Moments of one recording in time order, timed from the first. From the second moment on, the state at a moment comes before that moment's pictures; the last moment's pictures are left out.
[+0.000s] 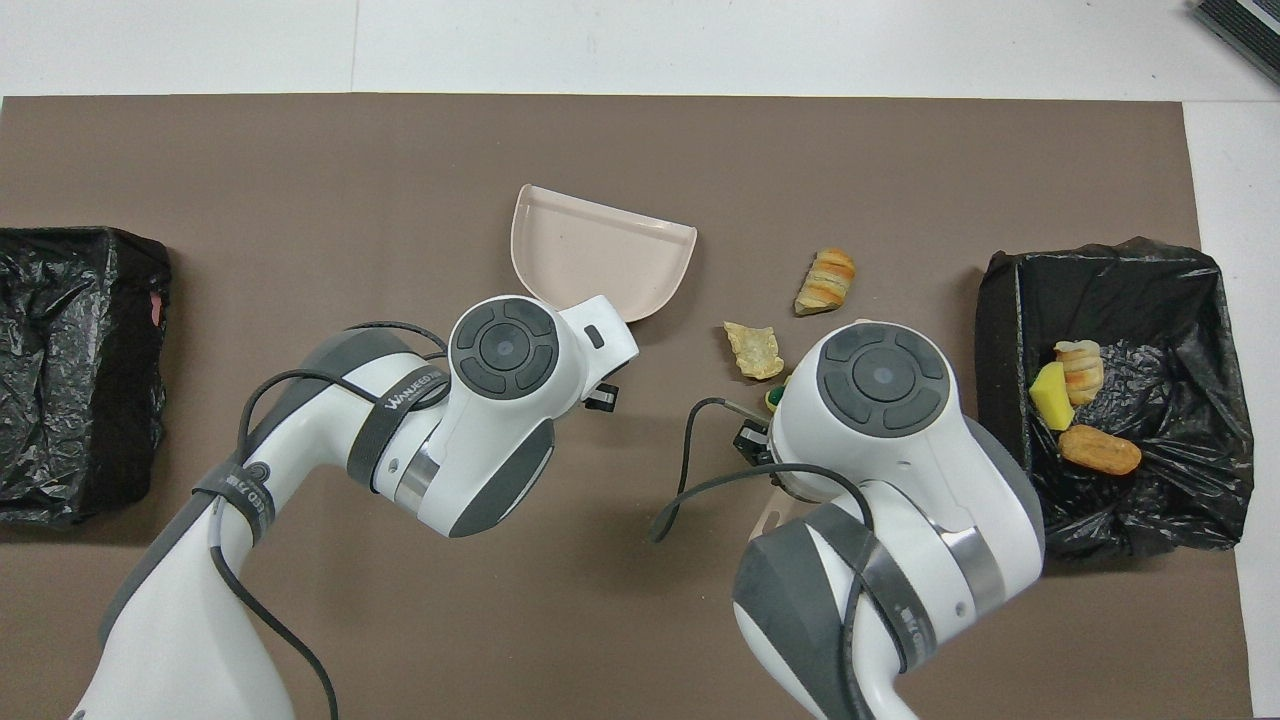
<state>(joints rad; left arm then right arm) -0.46 0.27 -0.16 -1.89 0.07 2.19 -0.32 0.20 0.00 0.28 -2.00 0.00 1.79 1.03</state>
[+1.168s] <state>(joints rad) -0.07 0.03 -0.14 -1.91 0.06 1.80 1.02 0.01 -0.04 0.29 -2.22 -0.16 1.92 0.44</state>
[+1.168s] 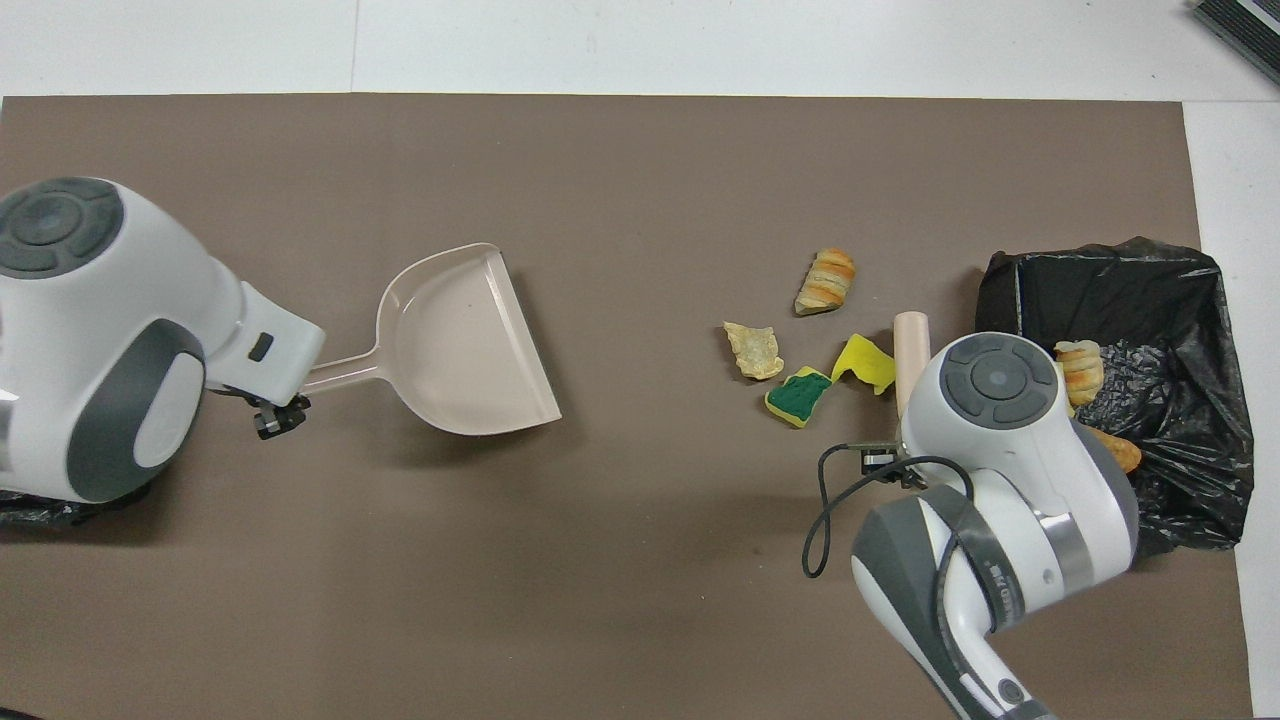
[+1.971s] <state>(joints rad) -0.20 -0.07 -0.16 -2.20 0.04 2.02 0.88 0.25 0.13 0.30 -2.06 0.07 1.98 0.44</state>
